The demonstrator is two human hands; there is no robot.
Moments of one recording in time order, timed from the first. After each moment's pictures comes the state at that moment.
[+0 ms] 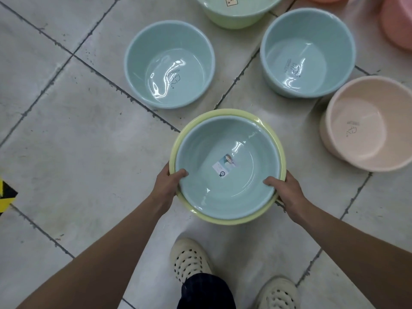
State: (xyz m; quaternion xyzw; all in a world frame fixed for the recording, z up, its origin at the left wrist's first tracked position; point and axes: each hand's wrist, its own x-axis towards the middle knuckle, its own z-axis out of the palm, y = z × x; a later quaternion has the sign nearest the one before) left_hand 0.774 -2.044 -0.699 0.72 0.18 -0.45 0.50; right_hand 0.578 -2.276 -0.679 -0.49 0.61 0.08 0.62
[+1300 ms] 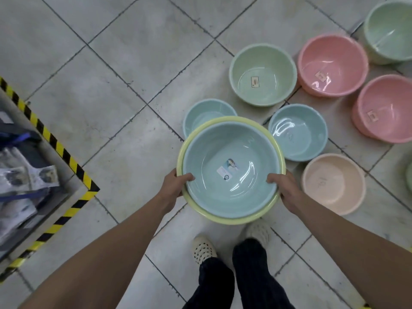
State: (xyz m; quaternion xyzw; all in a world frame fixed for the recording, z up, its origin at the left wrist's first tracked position) left_hand 0.899 -2.042 -0.366 0.70 0.24 -0.44 0.51; right_hand 0.745 -2.316 -0.374 -0.50 0.56 0.10 0.65
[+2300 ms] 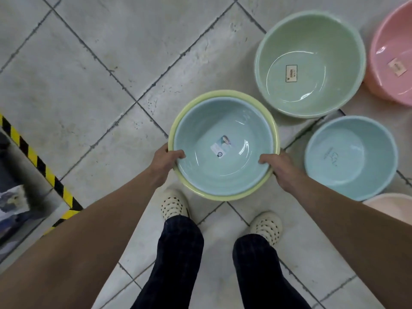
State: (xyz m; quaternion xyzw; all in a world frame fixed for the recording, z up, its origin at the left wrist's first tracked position) left_hand 1.129 -2.118 -0.588 0.74 0.26 -0.42 0.46; right_hand 0.977 -2.393 -0.614 -0.48 0.55 0.17 0.66
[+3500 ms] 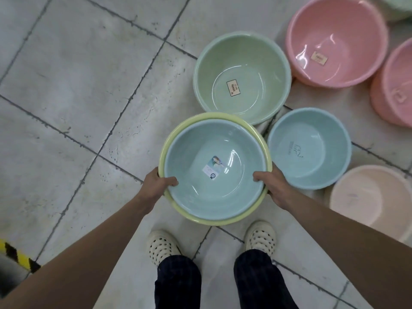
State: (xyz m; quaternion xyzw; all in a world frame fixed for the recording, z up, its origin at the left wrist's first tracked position) left_hand 1.128 -2.206 -0.581 0.77 0.10 -0.50 0.39; right_hand 0.909 -2.444 -0.601 -0.43 0.59 0.09 0.68
